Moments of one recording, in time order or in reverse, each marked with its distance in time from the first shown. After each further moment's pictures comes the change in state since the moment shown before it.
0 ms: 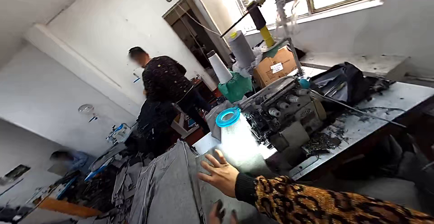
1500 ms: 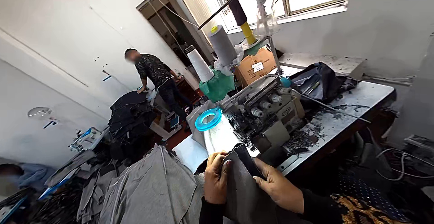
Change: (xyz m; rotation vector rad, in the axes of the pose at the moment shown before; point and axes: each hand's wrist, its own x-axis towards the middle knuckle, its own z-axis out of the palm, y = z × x) left_hand 0.129 0.044 0.072 -0.328 -0.286 0.417; right_hand -0.146 0.026 -0.065 1.027 0.285 0.731
